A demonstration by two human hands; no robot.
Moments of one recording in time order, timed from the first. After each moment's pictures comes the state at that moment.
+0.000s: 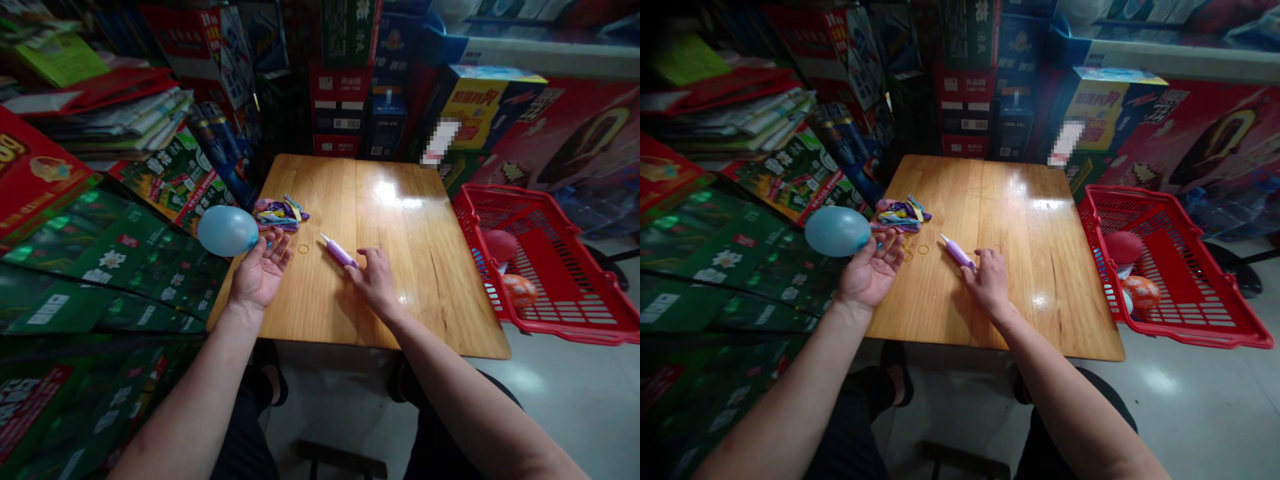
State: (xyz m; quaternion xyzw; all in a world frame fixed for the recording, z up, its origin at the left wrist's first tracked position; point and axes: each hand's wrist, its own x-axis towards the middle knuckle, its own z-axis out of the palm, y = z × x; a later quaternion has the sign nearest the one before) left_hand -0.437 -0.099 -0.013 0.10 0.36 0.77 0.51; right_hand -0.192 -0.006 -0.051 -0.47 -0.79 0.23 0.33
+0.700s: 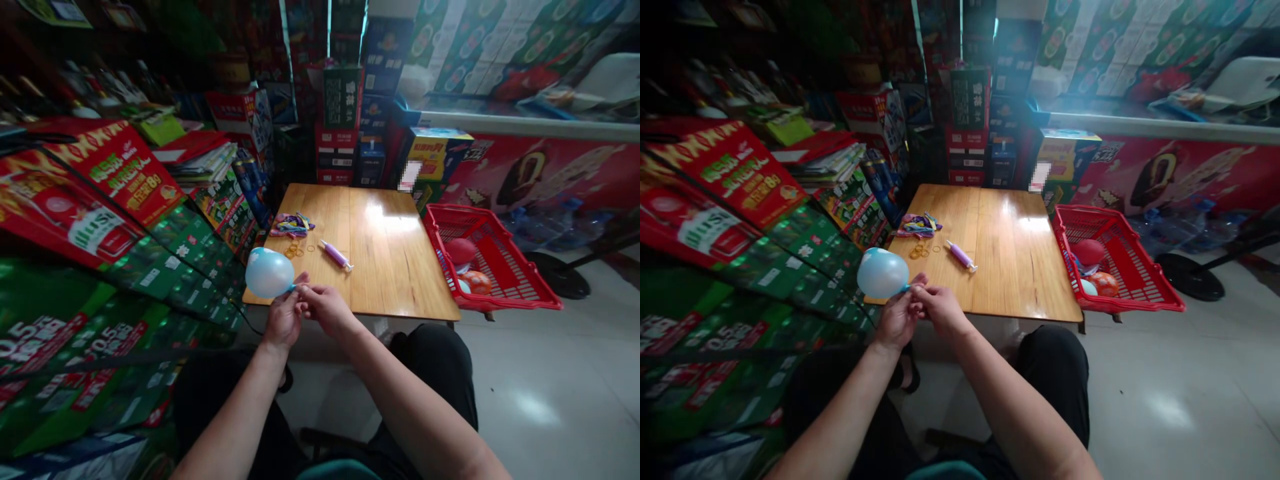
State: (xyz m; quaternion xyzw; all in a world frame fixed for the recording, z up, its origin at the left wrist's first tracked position) left_hand -0.331 -0.252 0.014 0.15 0.42 0.75 0.49; right_hand -0.236 -0.198 0.038 -0.30 -0.38 0.84 0.25
